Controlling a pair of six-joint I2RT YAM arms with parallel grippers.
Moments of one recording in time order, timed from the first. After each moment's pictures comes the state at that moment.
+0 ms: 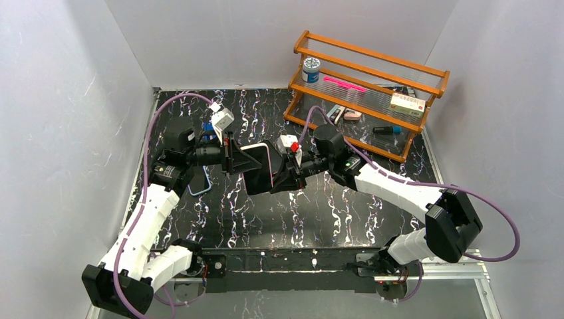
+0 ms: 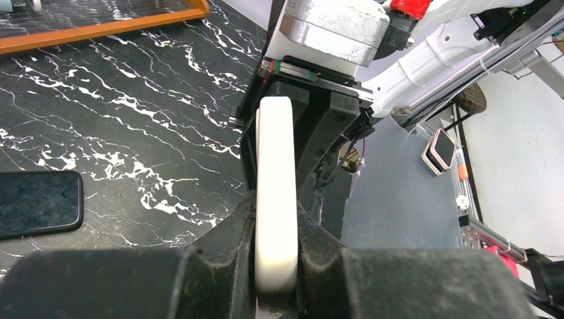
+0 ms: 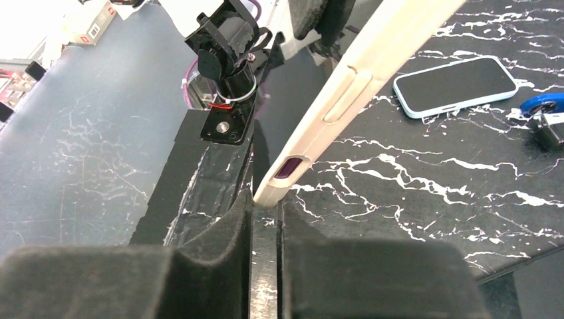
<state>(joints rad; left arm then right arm) -0.29 0.98 0.98 -0.29 1.07 -0.25 0.80 1.40 0.96 0.12 -1.06 -0.14</state>
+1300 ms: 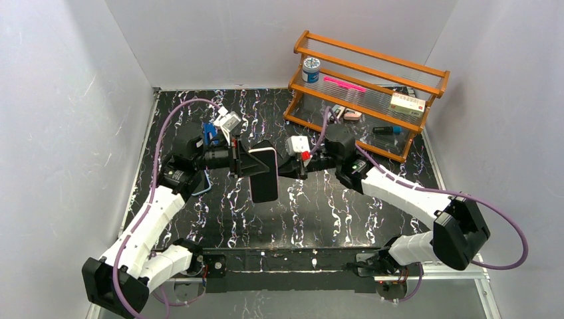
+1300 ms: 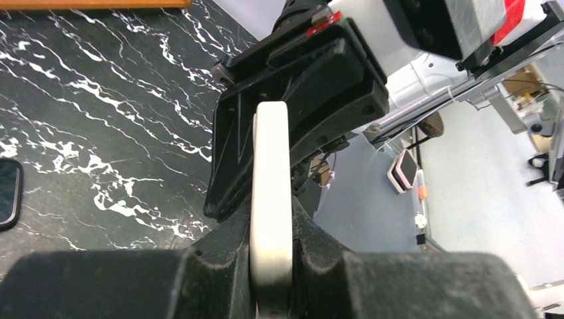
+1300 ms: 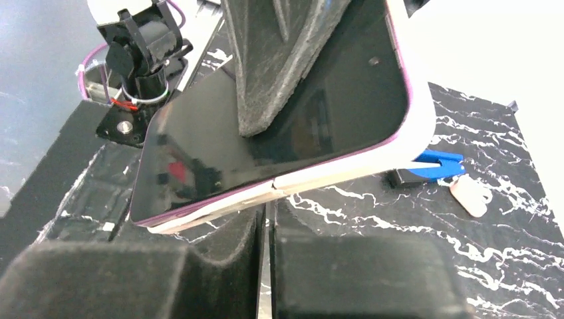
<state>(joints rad) -0.36 0.99 0.91 -0.16 1.01 -0.45 0.79 1.35 0.96 0.20 -0.96 -0.42</state>
